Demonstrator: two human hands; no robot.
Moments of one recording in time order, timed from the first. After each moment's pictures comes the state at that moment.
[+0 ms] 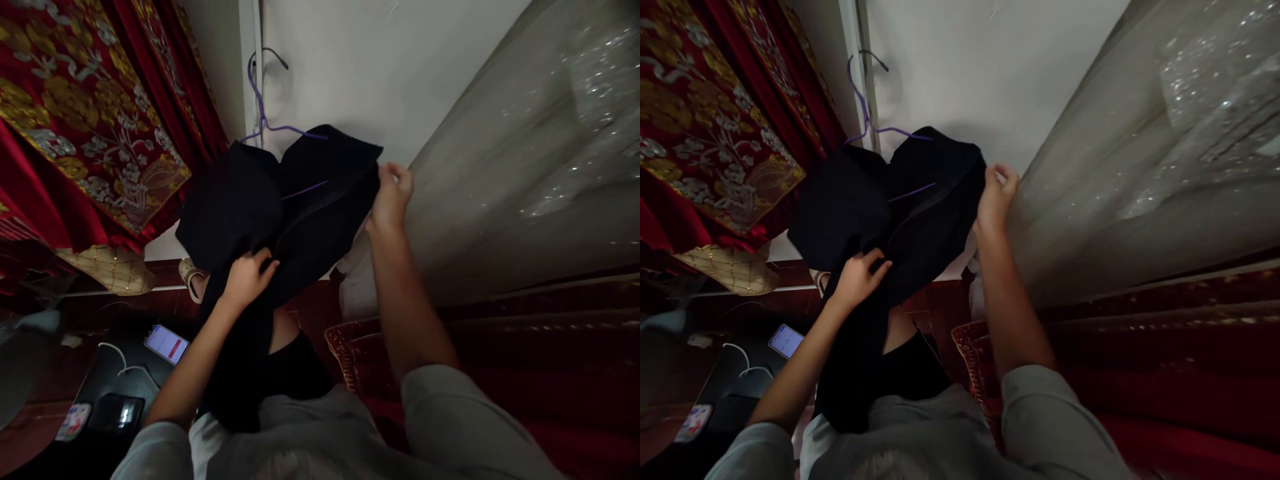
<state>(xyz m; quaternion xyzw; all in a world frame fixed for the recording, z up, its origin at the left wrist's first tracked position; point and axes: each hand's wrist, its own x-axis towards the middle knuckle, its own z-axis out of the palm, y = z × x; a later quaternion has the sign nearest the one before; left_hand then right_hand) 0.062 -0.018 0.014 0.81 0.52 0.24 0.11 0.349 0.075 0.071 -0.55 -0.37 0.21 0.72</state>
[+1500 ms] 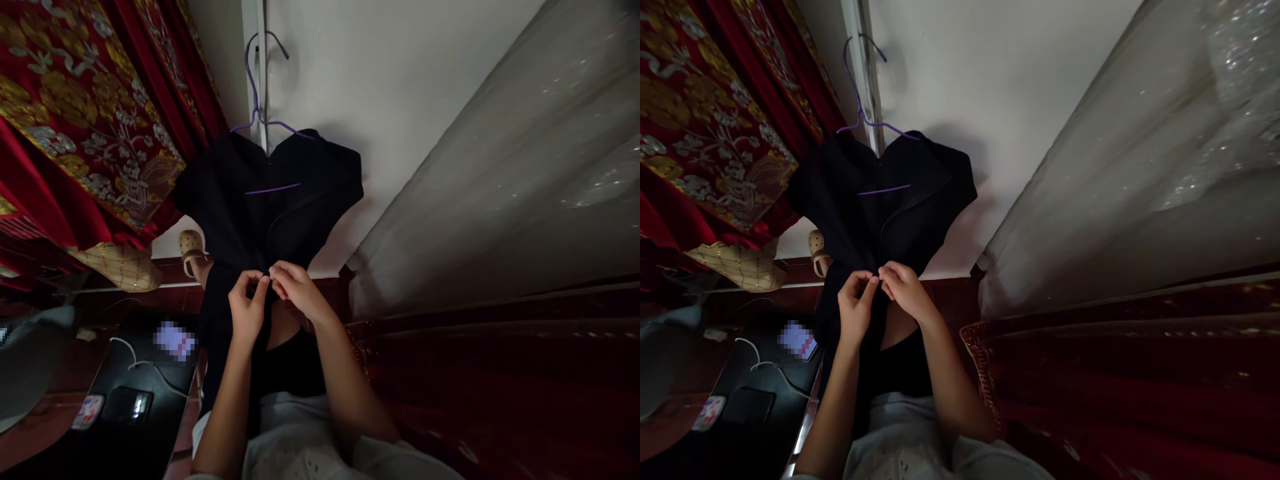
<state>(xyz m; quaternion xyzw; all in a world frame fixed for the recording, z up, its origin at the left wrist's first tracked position) 0.068 -0.075 -0.028 0.54 0.50 0.58 0.35 0.199 -0.049 -0.012 -0.39 -0.50 0.61 0.47</state>
